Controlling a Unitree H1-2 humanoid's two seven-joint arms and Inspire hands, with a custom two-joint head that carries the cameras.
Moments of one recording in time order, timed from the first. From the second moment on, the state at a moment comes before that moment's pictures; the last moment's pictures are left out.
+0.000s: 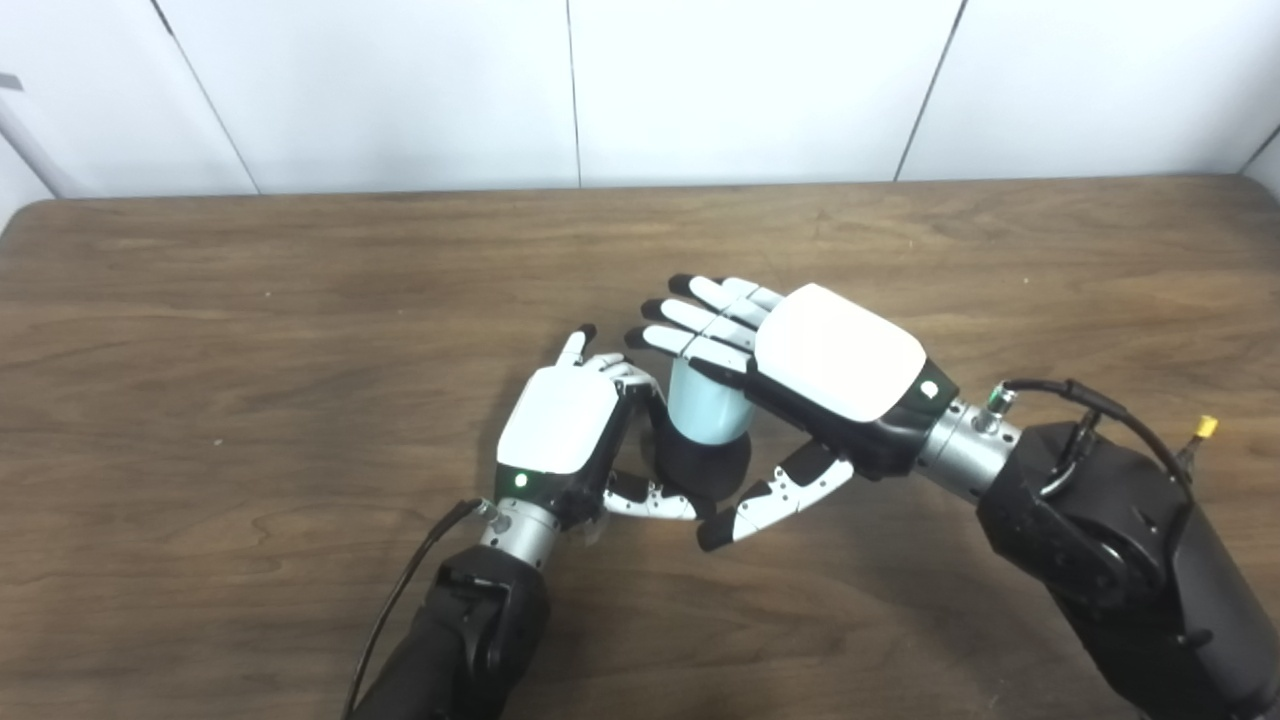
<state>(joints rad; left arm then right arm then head) -0.13 0.13 -0.49 -0.08 1.08 0.11 0.03 -0.24 -0.44 0.33 -0.61 -0.80 -0.05 0.59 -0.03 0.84</state>
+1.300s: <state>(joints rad) -0.13 0.12 -0.46 -0.13 1.11 0.18 -0.06 -0.22 -0.36 0.10 -0.58 -0.52 0.18 0.53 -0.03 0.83</state>
